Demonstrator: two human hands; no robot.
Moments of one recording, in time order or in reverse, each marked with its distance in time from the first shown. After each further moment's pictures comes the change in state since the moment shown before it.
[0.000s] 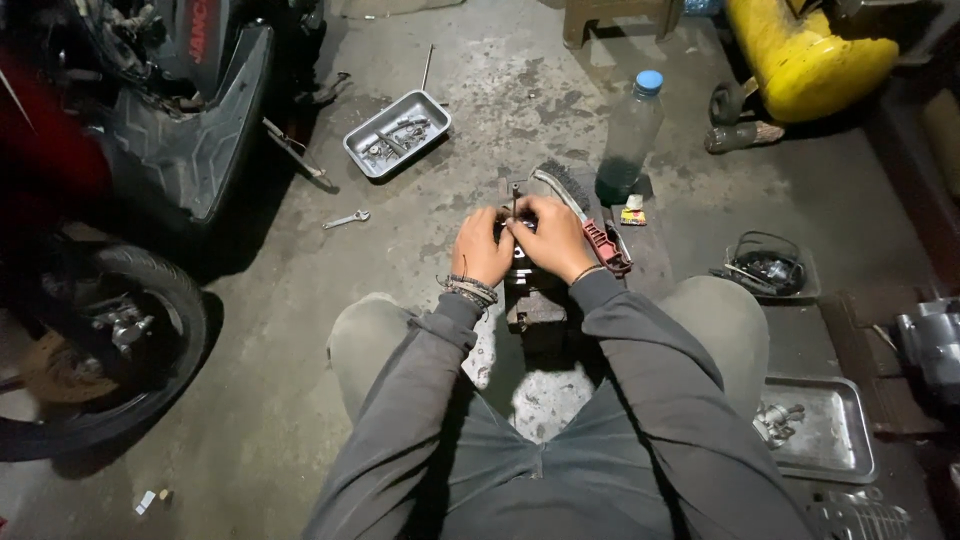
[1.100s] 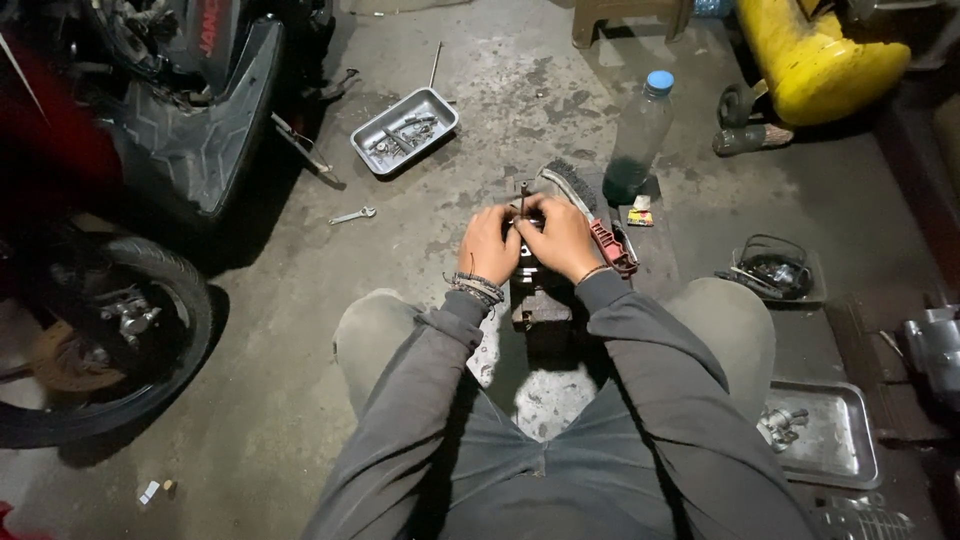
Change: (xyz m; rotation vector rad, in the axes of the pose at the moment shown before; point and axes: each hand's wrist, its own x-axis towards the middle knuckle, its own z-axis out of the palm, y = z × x) left_hand -0.002 -0.007 0.002 -0.052 -0.048 -0.024; right_hand 0.003 0.012 0.008 0.007 0.007 -0.023
